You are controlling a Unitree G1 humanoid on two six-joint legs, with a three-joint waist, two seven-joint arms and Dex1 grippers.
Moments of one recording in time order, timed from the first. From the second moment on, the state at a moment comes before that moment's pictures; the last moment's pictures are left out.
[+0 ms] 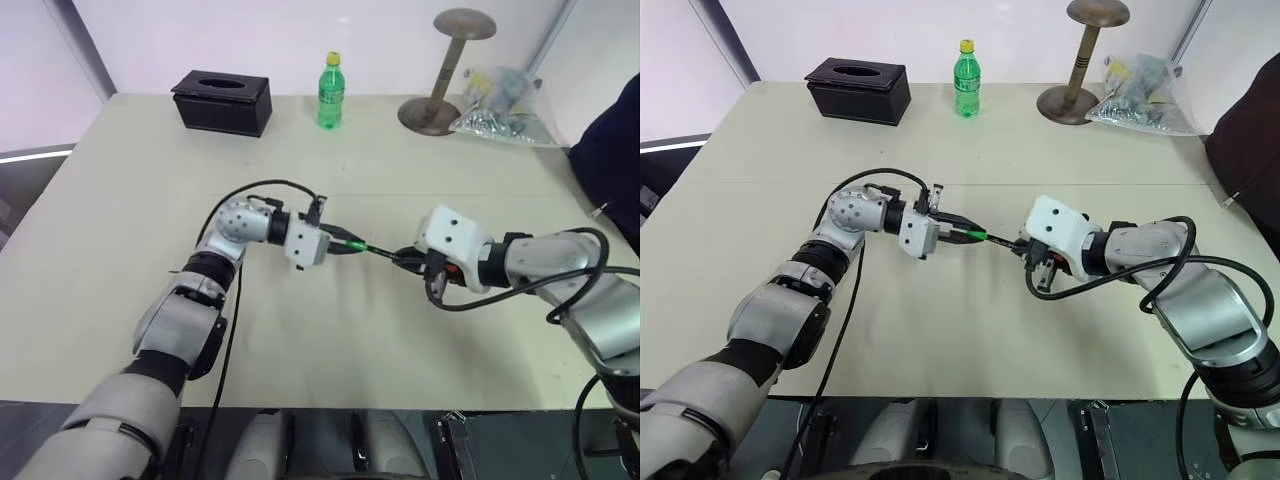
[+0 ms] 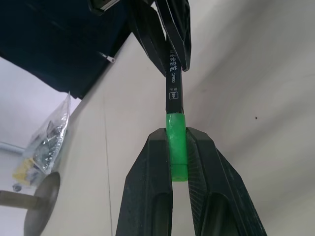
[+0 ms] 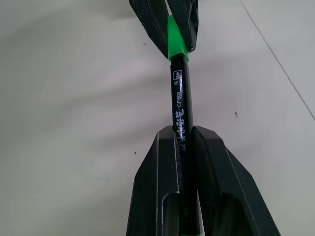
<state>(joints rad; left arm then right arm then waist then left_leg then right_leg) -1.06 0.24 -0.24 1.14 0.08 -1.15 -1.24 -0.45 -0.92 0.13 -0.59 0.29 0.91 0.86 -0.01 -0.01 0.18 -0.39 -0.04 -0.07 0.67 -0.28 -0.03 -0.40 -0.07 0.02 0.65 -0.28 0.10</state>
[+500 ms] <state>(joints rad) -1.06 0.24 -0.26 1.17 0.09 -1.17 -1.28 -0.47 -0.97 0.23 -0.60 0.24 0.89 0.88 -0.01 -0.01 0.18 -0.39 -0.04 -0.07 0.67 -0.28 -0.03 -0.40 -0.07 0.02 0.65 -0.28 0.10</state>
